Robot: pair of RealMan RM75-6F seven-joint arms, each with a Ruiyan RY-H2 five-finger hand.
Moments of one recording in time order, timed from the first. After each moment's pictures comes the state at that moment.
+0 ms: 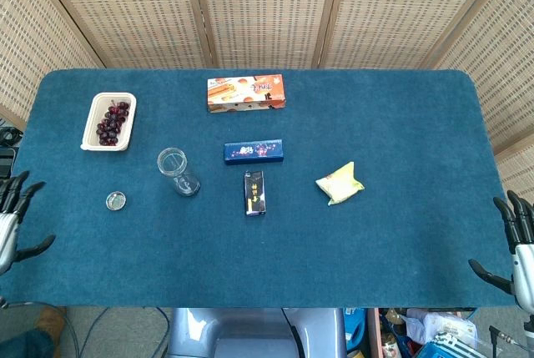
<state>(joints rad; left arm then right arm) -0.13 -1.09 -0.10 -1.61 1.46 1.40 0.03 -0.02 -0.99 0.09 -1.78 -1.55 1.63 -0.01</state>
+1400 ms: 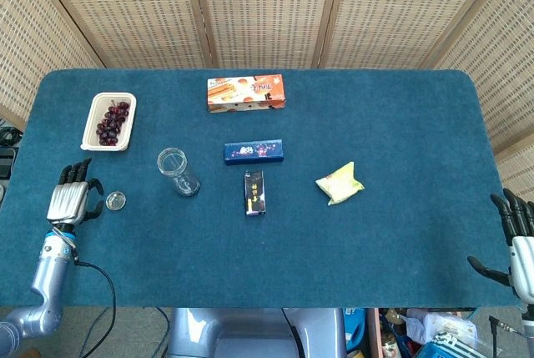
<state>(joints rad) -0.41 -1.57 -0.17 -1.04 1.18 1.04 0.10 0.01 -0.99 0.10 -1.74 -1.48 1.54 0.04</state>
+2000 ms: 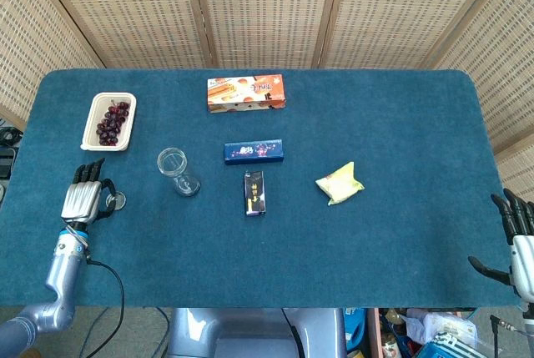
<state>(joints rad) -0.43 -1.65 -0.17 -0.96 1.21 1.04 0.07 0.02 -0.99 0.09 -1.74 -1.47 1.53 0.06</state>
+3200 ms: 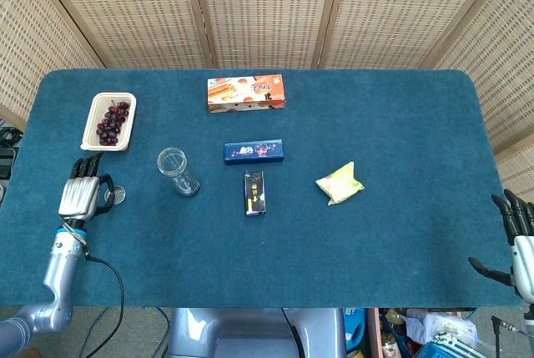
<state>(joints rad) -0.43 -1.58 -0.19 -1.09 1.23 1.11 0.10 0.02 -0.98 0.09 -1.74 -1.47 1.52 0.08</state>
